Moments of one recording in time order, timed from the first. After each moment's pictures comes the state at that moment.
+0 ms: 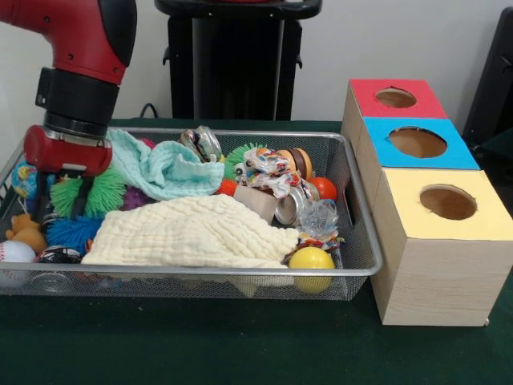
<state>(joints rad) -0.55 -0.47 -0.02 1.51 -0.87 -0.05 1.27</state>
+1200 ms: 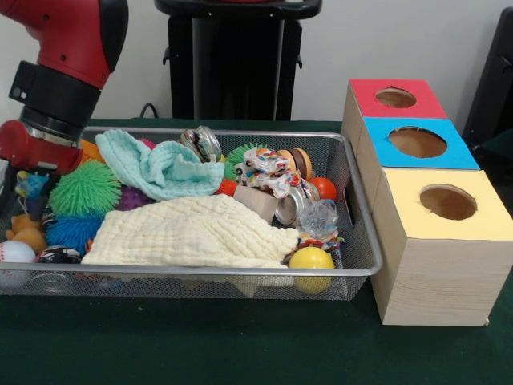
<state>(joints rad) -0.38 -0.33 -0.31 1.36 -0.88 -0.17 1.27</state>
